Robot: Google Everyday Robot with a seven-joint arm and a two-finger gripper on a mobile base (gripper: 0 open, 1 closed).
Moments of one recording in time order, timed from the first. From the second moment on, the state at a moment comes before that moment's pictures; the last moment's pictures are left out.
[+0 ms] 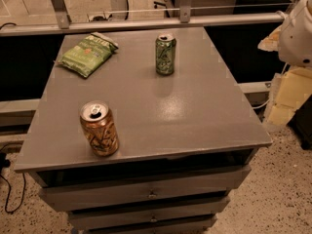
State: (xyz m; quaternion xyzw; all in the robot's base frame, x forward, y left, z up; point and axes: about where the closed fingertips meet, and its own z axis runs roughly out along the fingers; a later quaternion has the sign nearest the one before) arm 0.438 -0.216 0.977 -0.60 0.78 -0.04 0.16
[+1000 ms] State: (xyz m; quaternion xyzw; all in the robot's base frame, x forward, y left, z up) arm 0.454 -0.195 0.952 -0.61 0.77 0.02 0.18
